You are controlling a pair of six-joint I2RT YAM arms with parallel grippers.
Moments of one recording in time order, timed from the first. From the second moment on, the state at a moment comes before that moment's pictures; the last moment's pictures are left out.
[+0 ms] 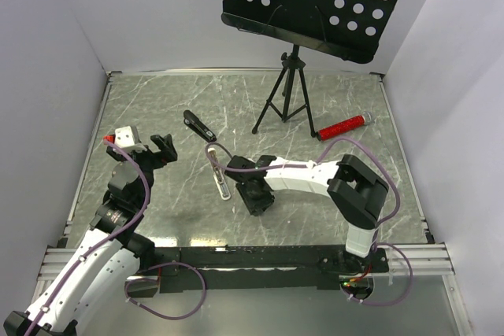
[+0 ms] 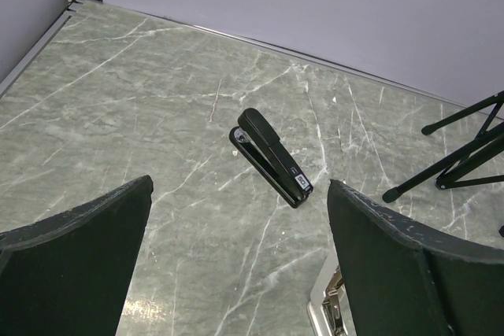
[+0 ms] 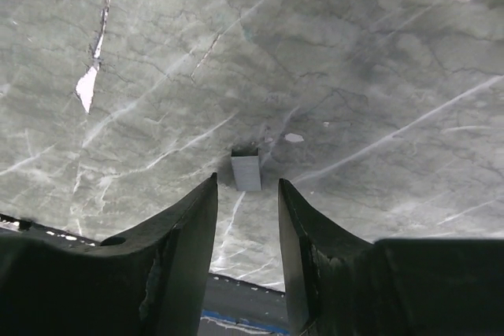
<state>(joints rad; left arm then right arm) -0.44 0.52 0.49 0.00 -0.52 -0.31 1.03 1.80 1.16 -0.77 0.06 0.55</state>
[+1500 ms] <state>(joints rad) -0.44 0.52 0.49 0.00 -0.52 -0.31 0.98 1.93 1.32 -0.88 0.01 0.49</state>
